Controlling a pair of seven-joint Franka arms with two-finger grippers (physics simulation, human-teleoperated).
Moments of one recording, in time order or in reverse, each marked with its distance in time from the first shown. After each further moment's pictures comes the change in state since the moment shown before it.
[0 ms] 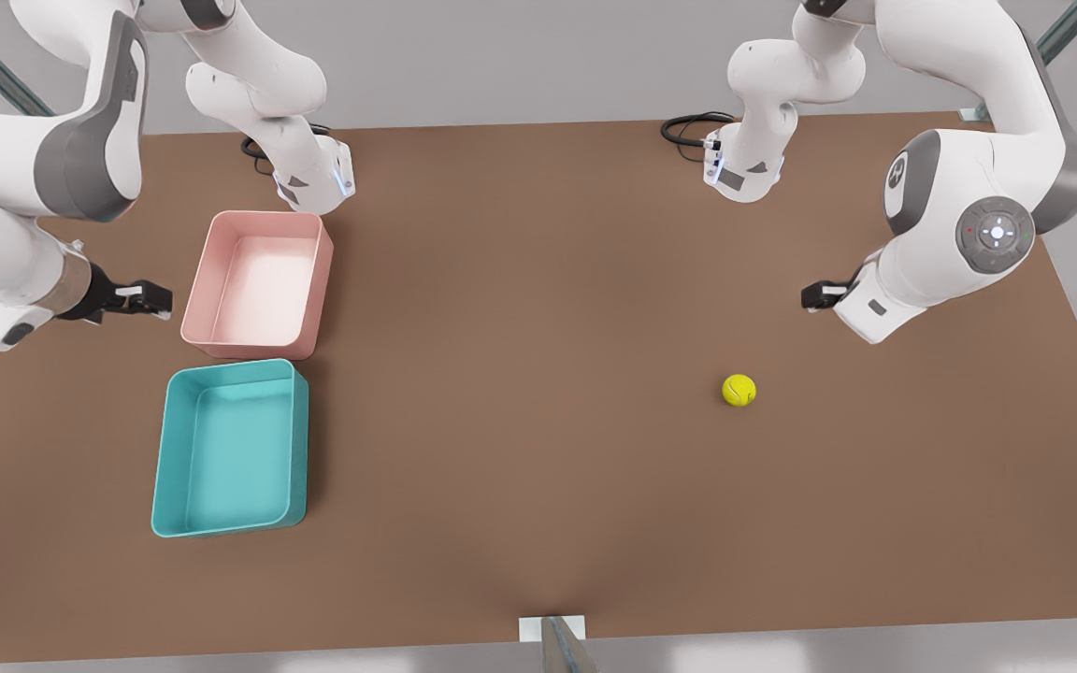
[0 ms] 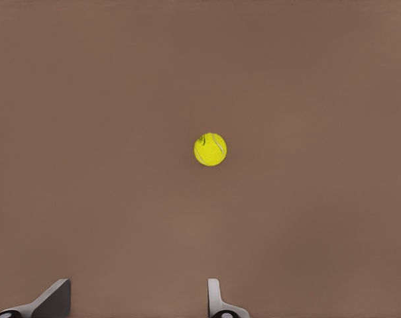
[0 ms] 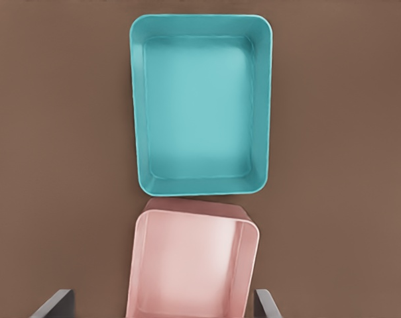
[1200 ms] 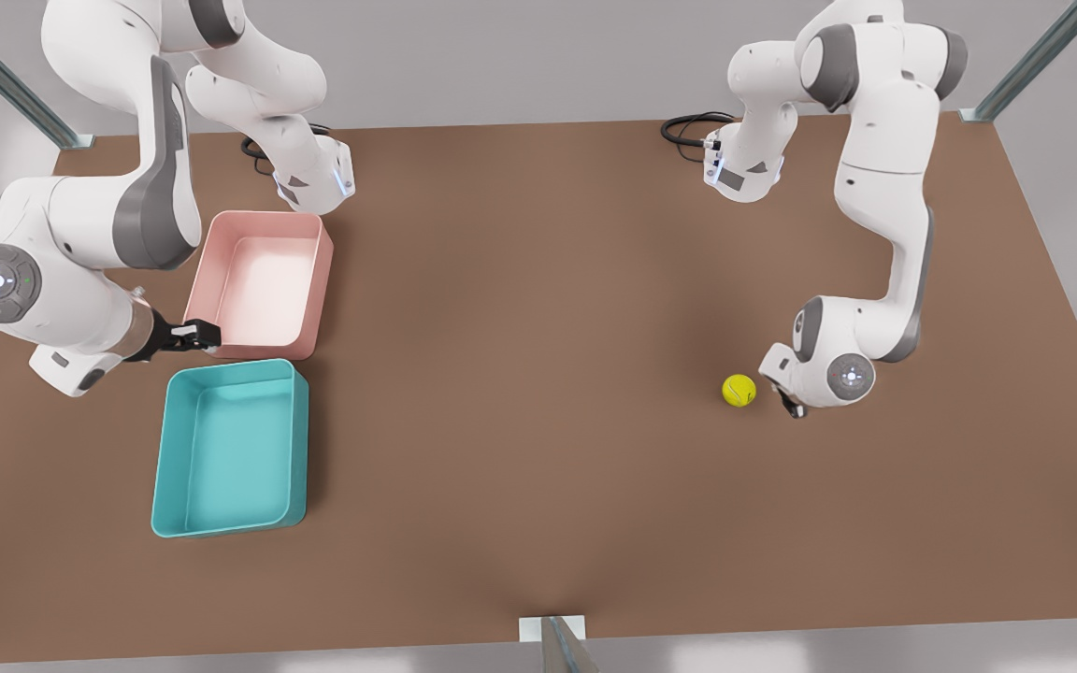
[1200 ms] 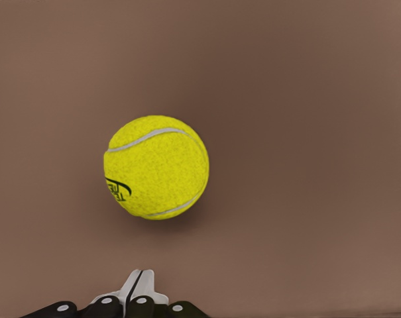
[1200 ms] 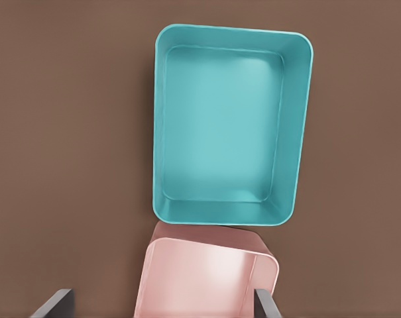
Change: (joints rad) left arm 0.077 0.338 0.003 -0.494 0.050 0.808 1.377; right arm 0.069 0.090 -0.002 -0.020 0.005 0.089 0.014
